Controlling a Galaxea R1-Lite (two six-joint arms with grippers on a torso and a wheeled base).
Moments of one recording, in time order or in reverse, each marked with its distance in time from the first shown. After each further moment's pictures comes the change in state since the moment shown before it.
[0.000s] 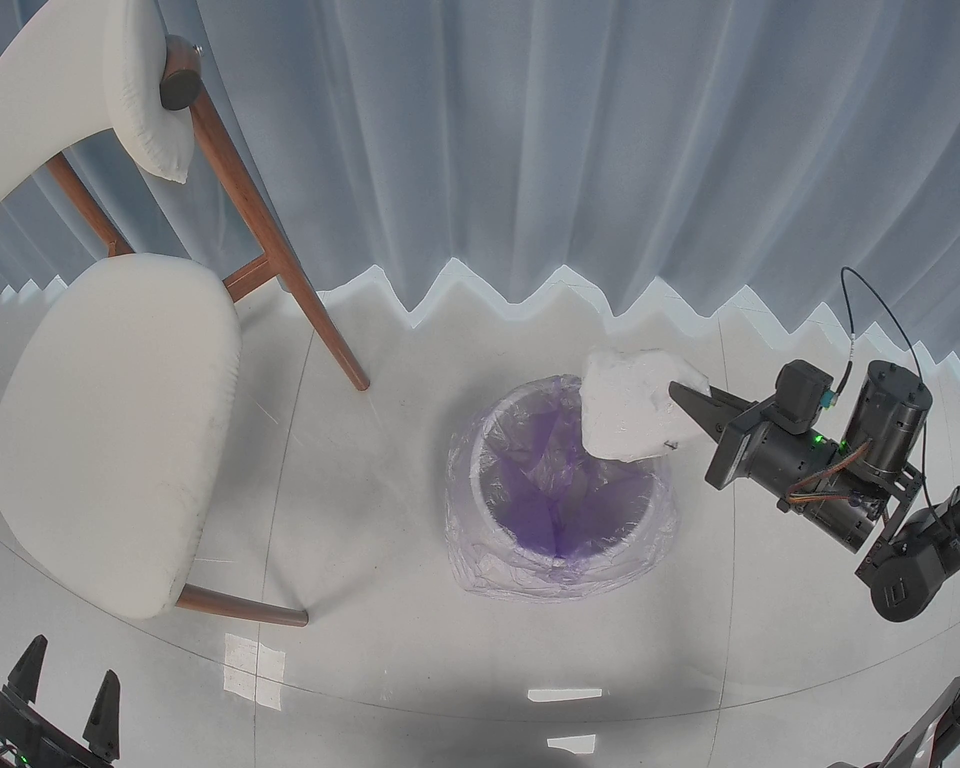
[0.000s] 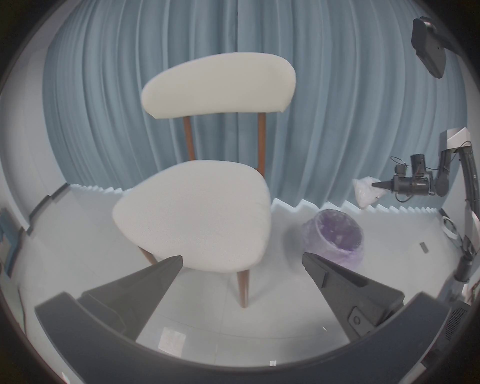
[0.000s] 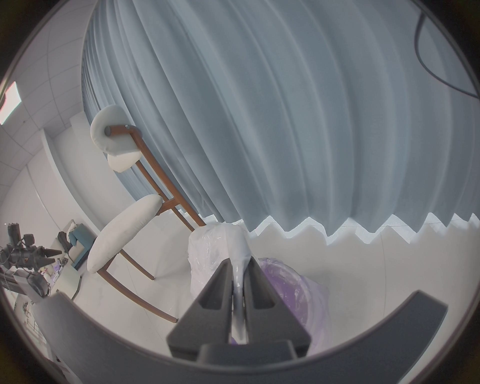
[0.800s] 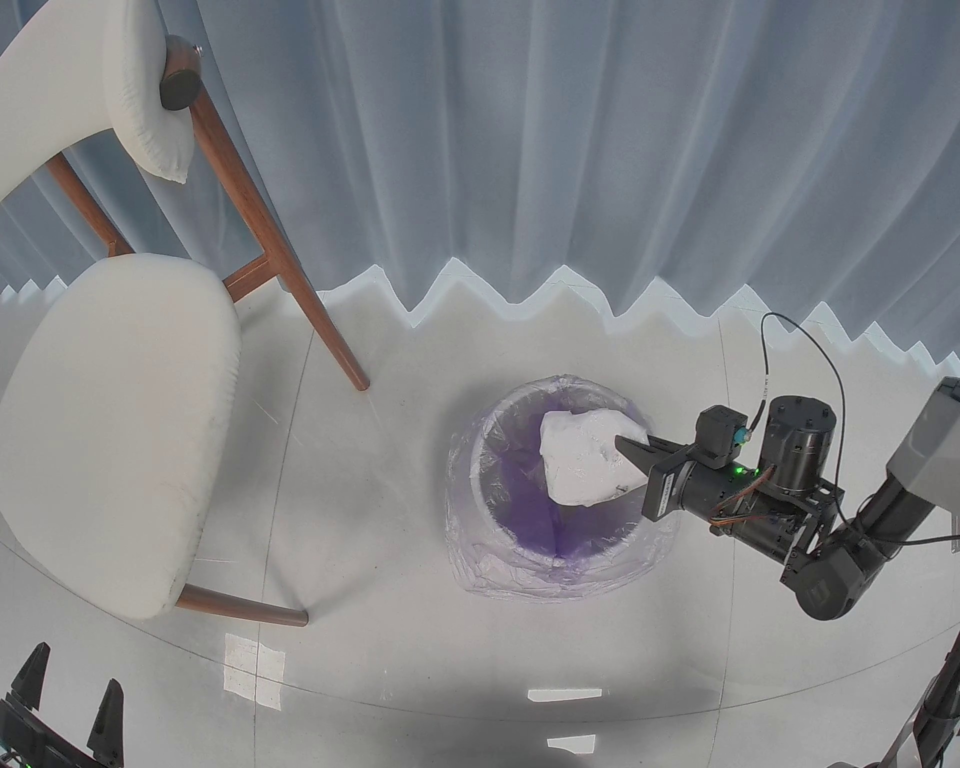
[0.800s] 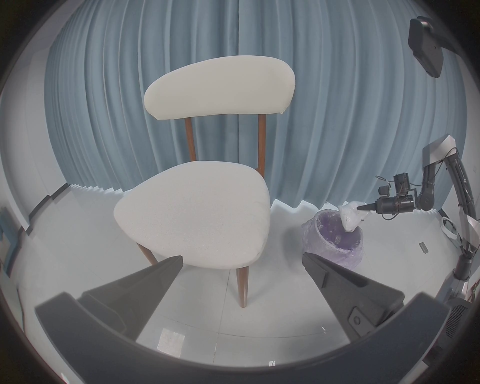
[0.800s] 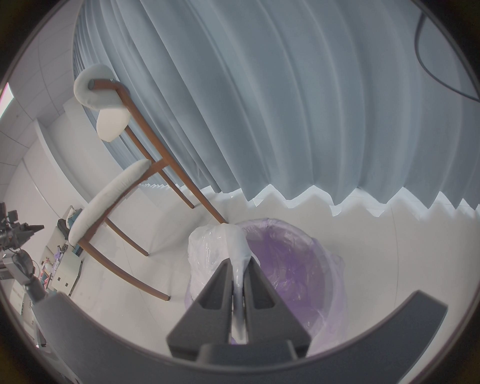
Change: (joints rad) left arm 0.002 -0.056 0.000 0.047 -0.006 -0.002; right arm 0.009 0.278 -0.105 -0.018 -0.001 -0.028
